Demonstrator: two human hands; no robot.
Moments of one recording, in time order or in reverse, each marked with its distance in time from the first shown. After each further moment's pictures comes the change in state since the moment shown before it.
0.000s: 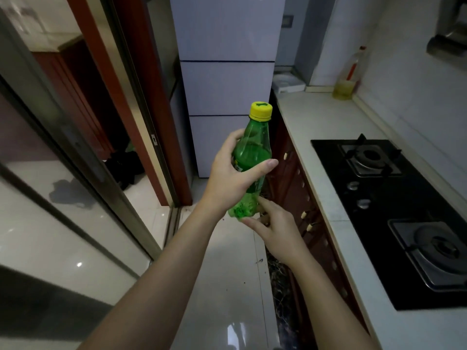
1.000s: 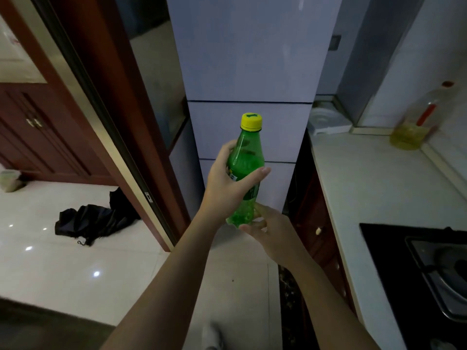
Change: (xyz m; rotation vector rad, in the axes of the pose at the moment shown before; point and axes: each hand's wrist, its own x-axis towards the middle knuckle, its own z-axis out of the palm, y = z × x) left_hand 0.384 -0.148 -0.002 0.064 0.139 -0.012; right_hand 0.429 0.102 -0.032 0.035 -0.192 -0.087
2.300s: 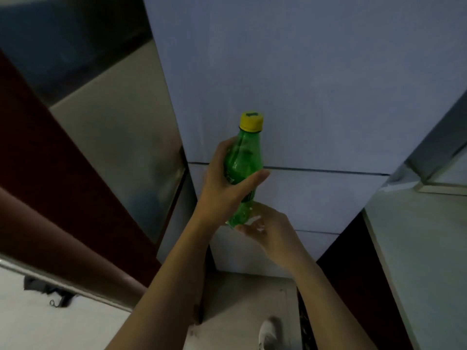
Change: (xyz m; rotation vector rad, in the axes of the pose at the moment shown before) left_hand 0.394 -0.167 -0.087 0.021 0.018 0.015; right_hand 0.436 0.052 0.006 -0.061 -0.048 0.031
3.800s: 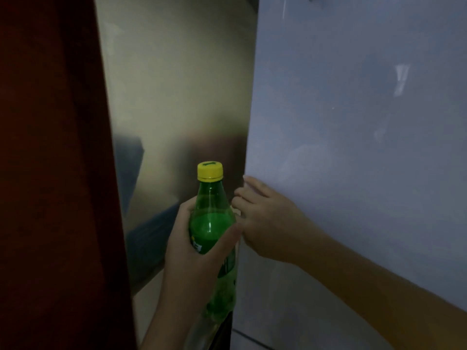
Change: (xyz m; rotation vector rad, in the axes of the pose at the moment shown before) left_hand 0.122 0.116 -0.127 0.044 0.547 0.245; right_hand 0.264 -0.265 -0.097 -1.226 0.289 -1.309
